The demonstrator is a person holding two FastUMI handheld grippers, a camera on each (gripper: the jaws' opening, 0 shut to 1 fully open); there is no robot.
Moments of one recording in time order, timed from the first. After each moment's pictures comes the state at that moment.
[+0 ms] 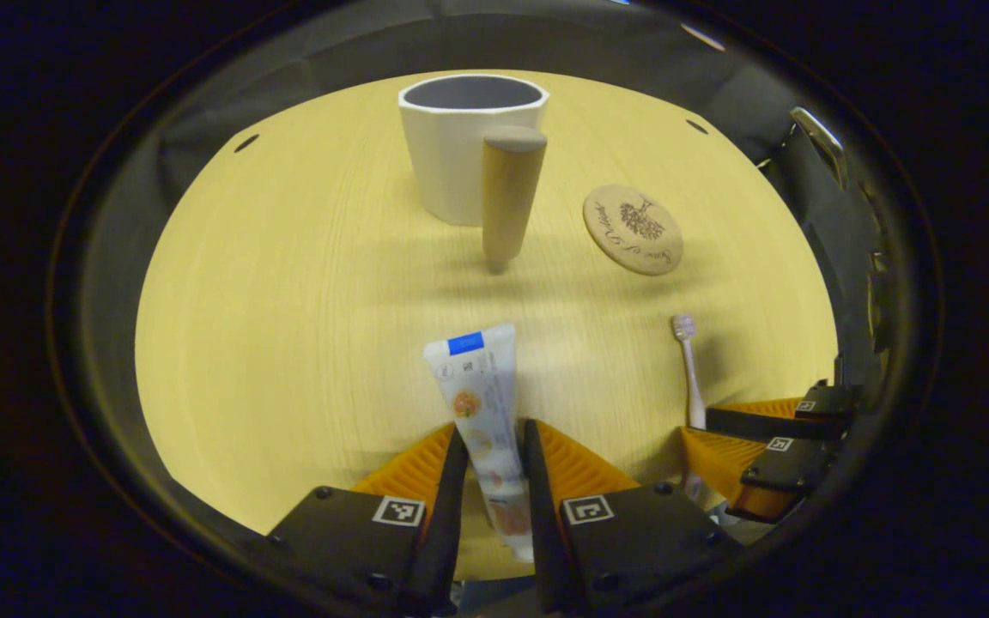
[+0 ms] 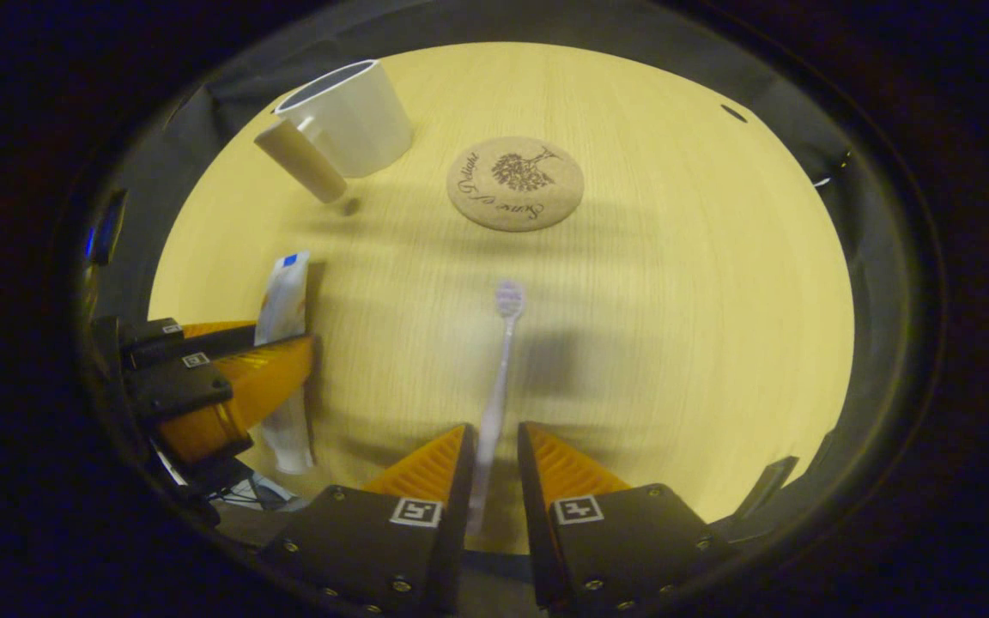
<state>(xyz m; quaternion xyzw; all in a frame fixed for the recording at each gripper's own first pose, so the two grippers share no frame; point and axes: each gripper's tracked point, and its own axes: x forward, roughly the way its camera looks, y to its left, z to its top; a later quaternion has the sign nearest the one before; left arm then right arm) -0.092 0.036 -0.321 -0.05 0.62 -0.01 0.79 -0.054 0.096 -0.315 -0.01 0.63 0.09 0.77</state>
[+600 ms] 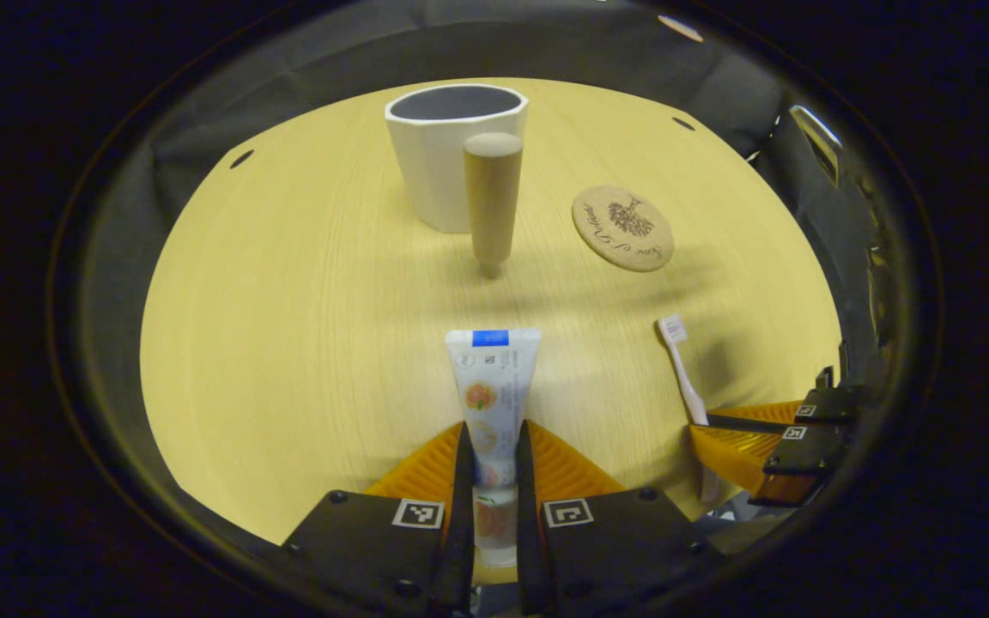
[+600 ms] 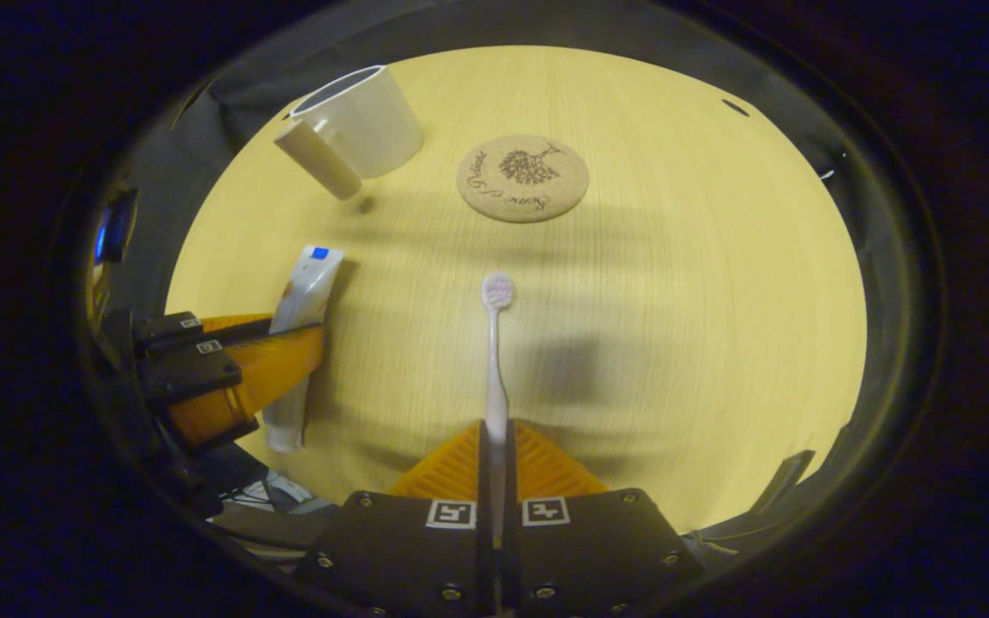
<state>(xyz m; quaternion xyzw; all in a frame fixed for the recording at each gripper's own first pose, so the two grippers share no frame) -0.093 0.039 -0.318 -0.04 0.59 -0.02 0.80 -0.059 0.099 -0.313 0.02 0.61 0.11 0.78</state>
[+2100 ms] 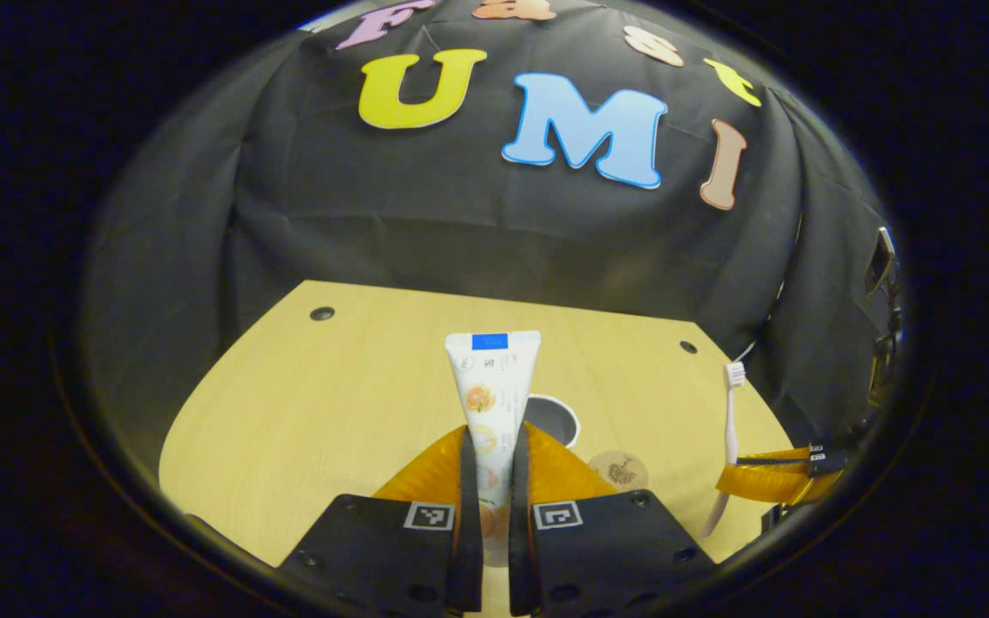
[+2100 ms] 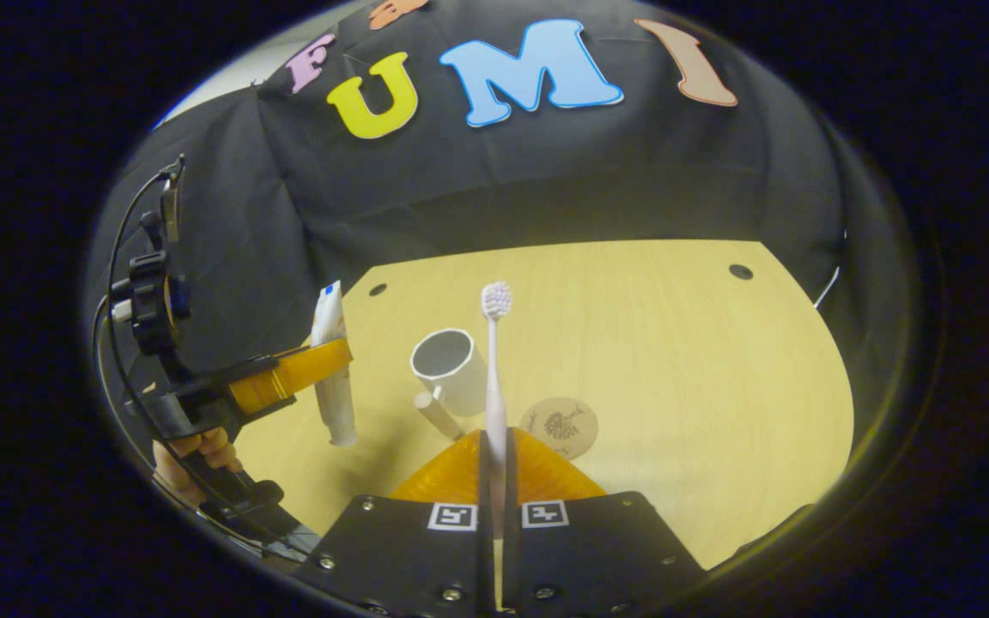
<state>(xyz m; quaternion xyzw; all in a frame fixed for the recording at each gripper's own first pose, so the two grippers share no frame) 0.046 0.108 -0.127 -0.10 0.25 0.03 0.96 0.045 0.108 -0.136 0.08 0.30 0.18 0.93</state>
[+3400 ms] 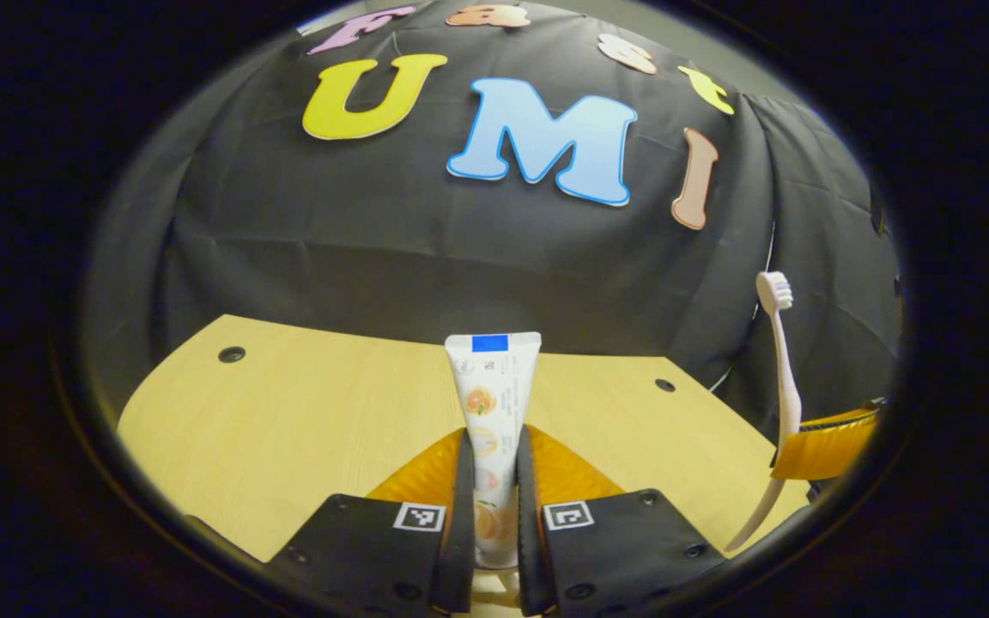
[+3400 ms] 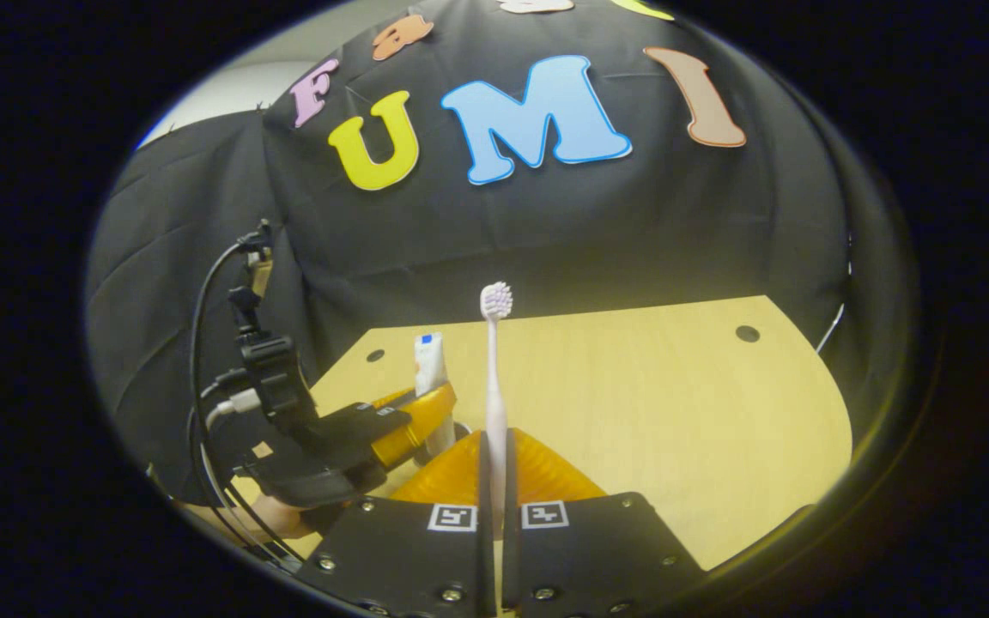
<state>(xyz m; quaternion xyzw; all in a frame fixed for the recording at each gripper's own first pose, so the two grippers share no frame) 0.157 0.065 -0.175 -0.11 0.20 -0.05 0.97 0.109 0.123 -0.092 0.10 0.22 0.17 0.96</state>
